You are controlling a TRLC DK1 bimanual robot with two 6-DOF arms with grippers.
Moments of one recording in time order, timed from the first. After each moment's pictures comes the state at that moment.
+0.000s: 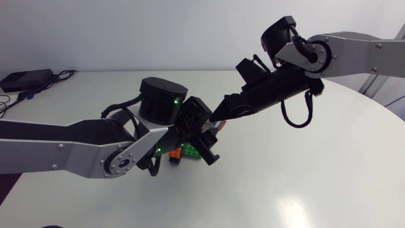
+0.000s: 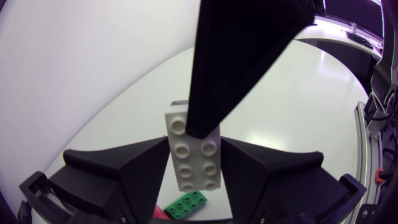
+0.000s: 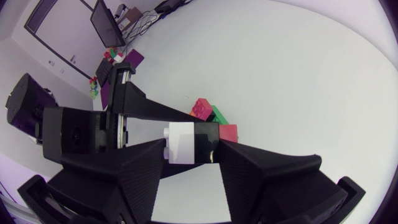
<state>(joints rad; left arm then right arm) -0.79 1.55 0.85 0.24 -0.07 0.29 0.40 1.59 1.28 -0.62 -0.65 -0.07</state>
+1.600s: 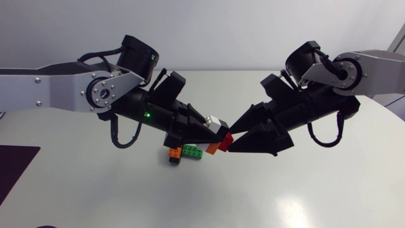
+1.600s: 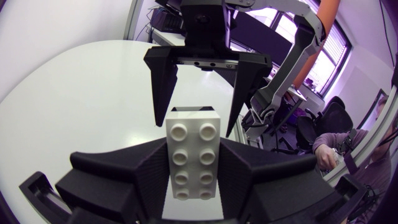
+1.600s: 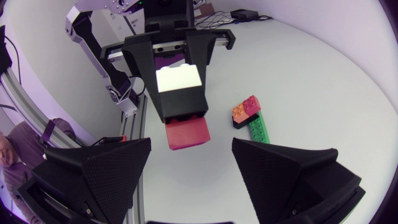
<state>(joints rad) -0.53 1.57 1.10 -0.35 0.95 0.38 0.29 1.46 1.10 -0.79 -0.98 -0.72</state>
